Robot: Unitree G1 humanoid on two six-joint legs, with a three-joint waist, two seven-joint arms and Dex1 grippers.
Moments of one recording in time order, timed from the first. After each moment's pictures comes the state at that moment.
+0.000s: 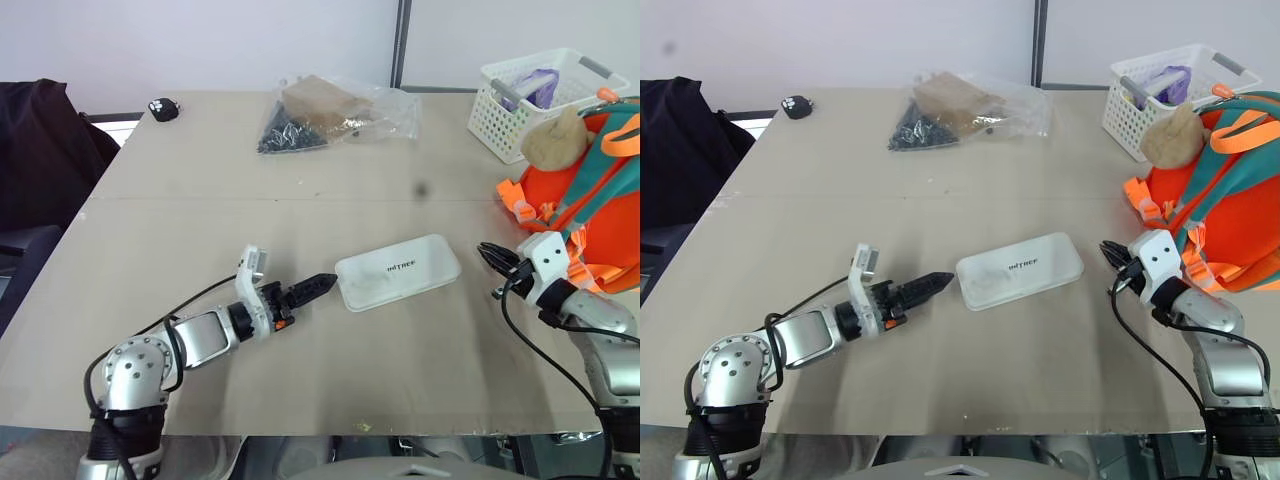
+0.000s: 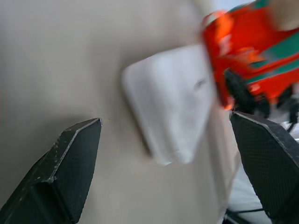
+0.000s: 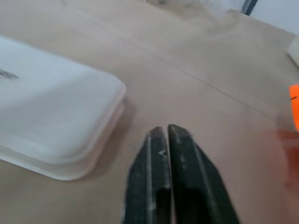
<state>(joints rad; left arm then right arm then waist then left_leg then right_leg) -0.13 0.53 0.16 -0.21 -1.63 1.10 0.10 -0.07 -0.56 -0.12 -0.07 0.19 0.10 0.60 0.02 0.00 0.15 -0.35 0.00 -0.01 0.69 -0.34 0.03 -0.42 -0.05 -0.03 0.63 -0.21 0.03</state>
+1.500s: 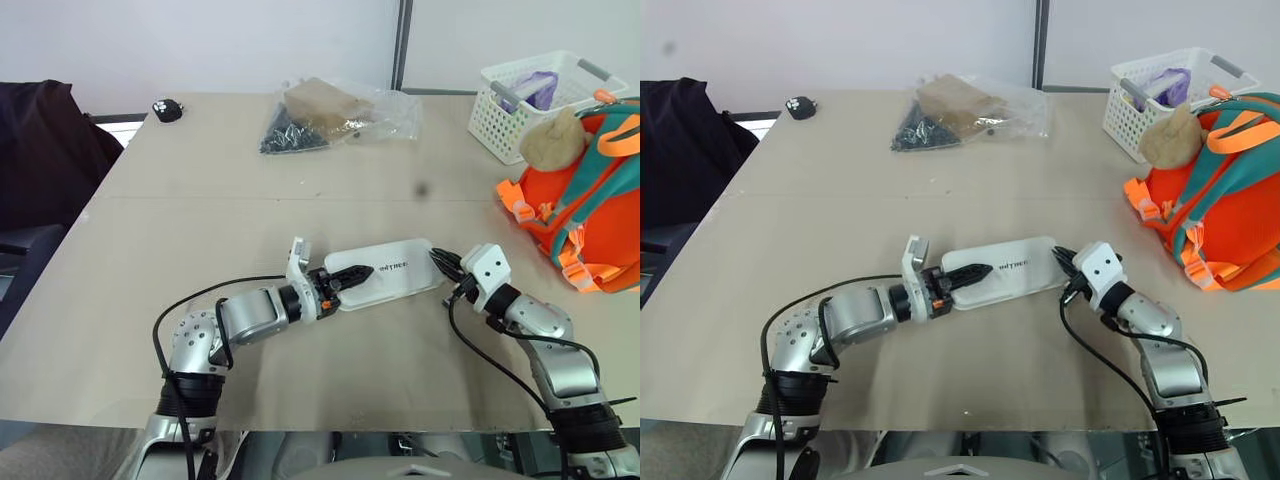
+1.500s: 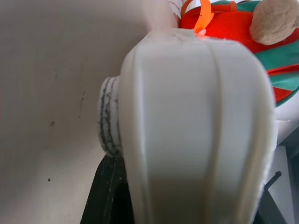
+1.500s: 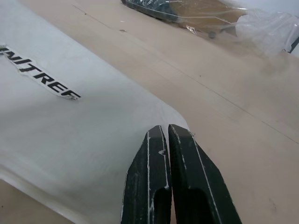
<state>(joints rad) -0.26 0.36 0.00 -0.06 -1.91 1.01 0.36 -0.08 -0.40 0.05 -0.11 0.10 0.00 0.58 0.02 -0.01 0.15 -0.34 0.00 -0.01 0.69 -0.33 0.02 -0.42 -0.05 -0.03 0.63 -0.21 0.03</state>
